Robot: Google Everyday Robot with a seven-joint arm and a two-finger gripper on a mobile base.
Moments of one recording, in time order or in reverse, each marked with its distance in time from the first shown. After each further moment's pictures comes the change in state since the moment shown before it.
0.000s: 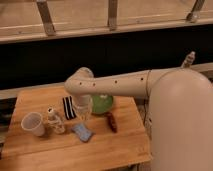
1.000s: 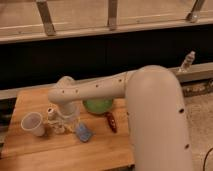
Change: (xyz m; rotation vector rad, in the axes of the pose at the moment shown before) arm -0.015 0.074 0.038 -0.026 0.113 -0.230
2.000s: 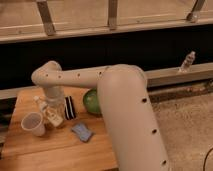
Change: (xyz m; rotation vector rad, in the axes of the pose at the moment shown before) arm -0.102 -0.032 -0.053 0.012 -0.080 -0.038
